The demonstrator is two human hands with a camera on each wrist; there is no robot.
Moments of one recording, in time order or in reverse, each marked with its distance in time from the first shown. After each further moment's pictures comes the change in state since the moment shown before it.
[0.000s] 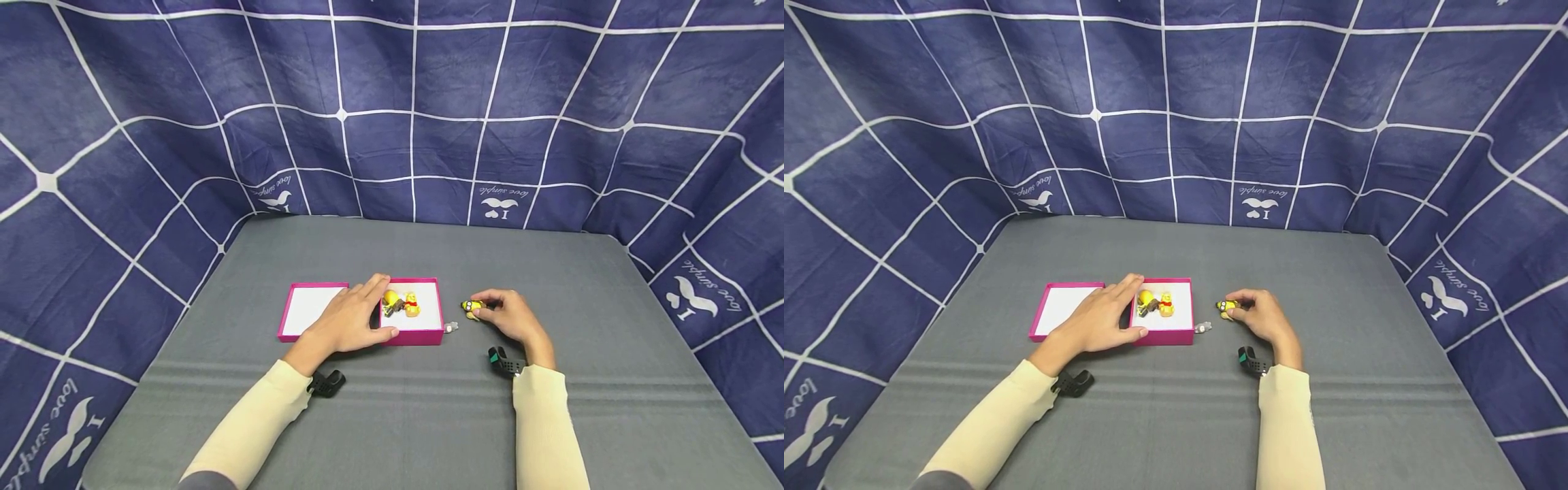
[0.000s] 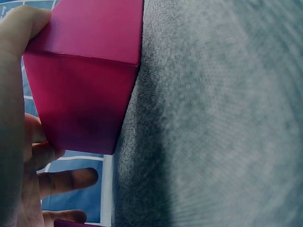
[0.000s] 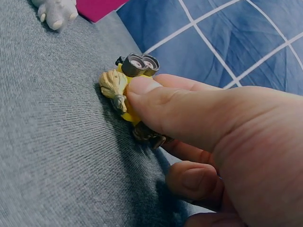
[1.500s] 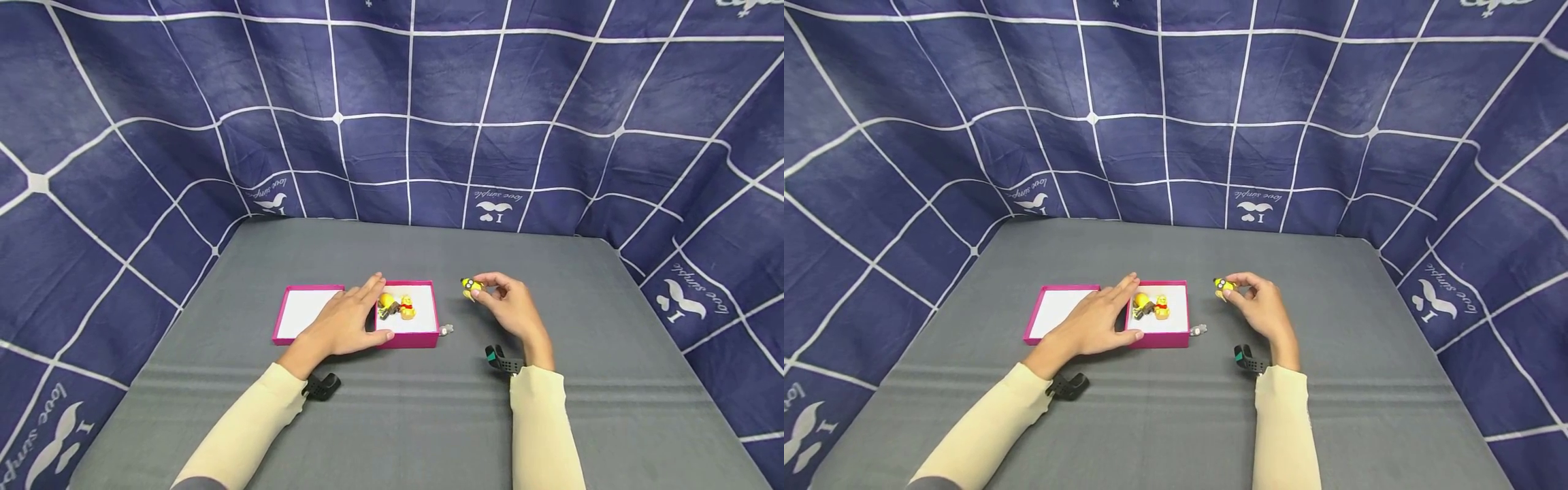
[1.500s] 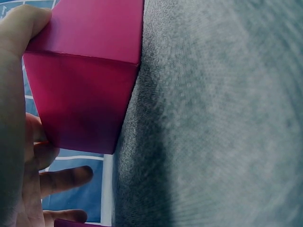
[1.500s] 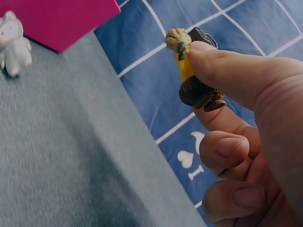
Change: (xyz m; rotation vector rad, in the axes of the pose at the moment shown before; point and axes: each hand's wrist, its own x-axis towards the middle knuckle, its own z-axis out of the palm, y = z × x) left_hand -0.003 -0.001 0.000 -0.009 -0.005 0.010; right_hand -0.002 -0.024 -0.016 0.080 0.205 -0.086
